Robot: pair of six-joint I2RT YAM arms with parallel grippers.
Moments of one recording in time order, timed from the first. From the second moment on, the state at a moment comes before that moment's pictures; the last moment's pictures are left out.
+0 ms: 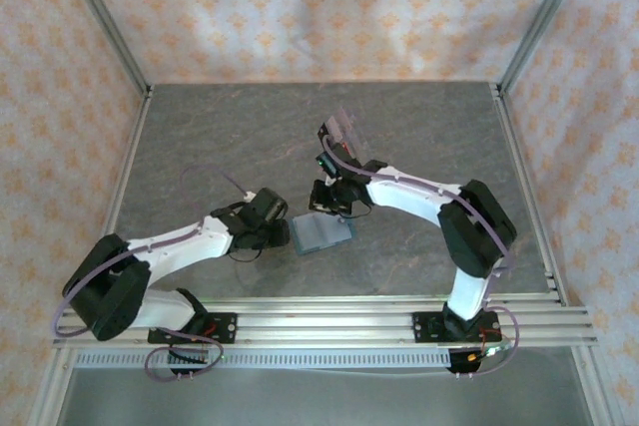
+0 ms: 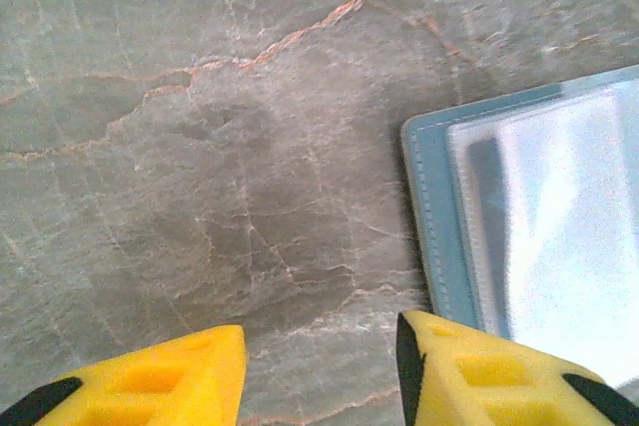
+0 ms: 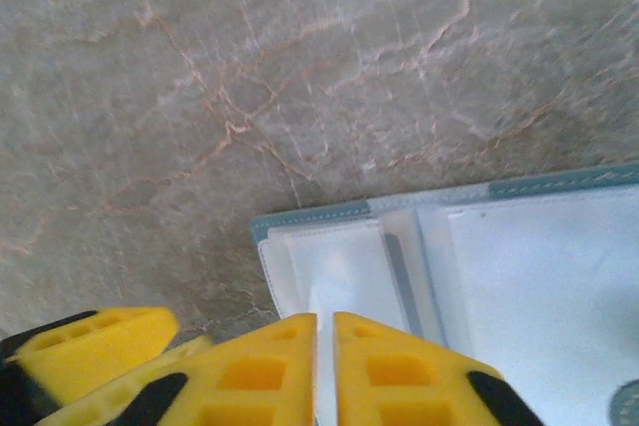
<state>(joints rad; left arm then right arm) -0.65 1.31 0.65 -0.46 -0.07 -0.82 0.77 1.80 1.23 -0.51 -0.28 0.85</state>
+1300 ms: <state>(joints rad) -0.65 1.62 0.91 -0.54 -0.02 -0.76 0.58 2.02 1.85 -0.95 0.10 0.50</state>
